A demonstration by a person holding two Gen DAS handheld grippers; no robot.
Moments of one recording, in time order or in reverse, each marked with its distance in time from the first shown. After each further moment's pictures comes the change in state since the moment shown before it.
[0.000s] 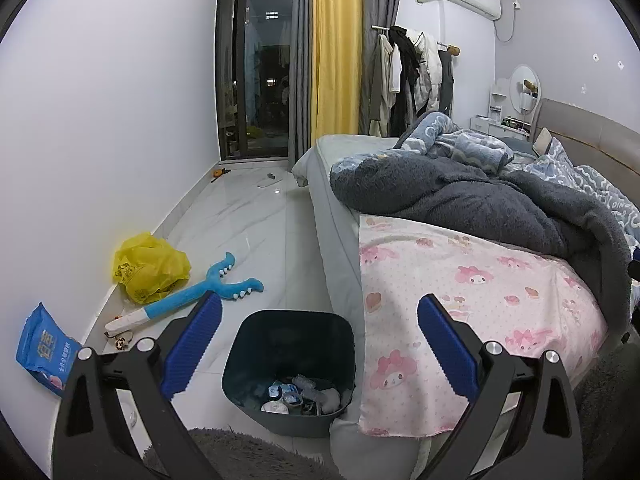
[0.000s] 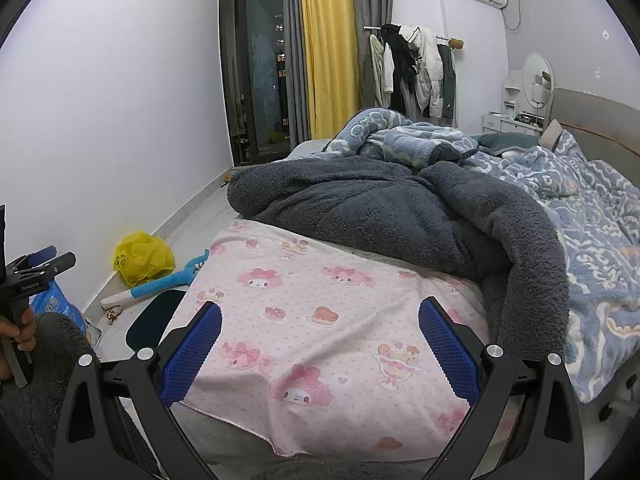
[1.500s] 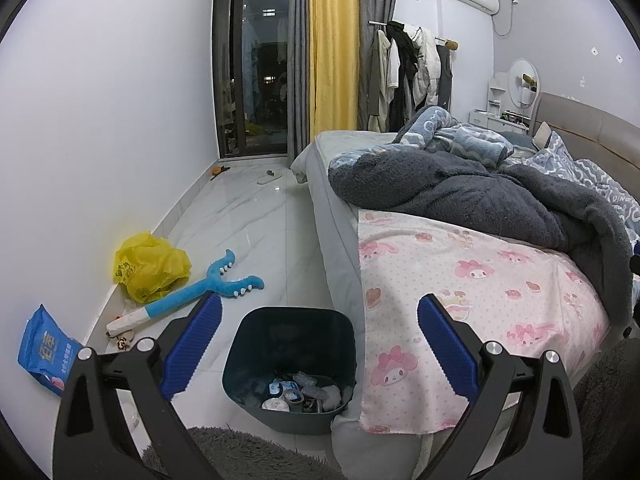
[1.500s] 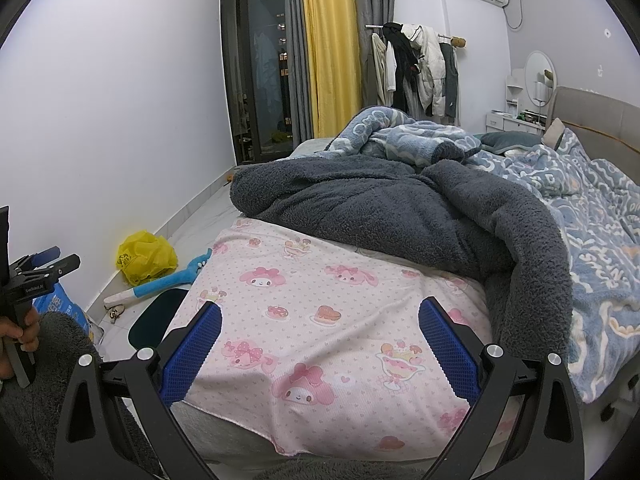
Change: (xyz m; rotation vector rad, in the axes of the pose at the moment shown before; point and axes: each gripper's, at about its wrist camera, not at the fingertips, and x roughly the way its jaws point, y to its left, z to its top) left arm 0.001 -0.002 -0.007 0.013 0.005 0.001; right arm 0.000 0.004 0.000 -0.002 0.006 0.007
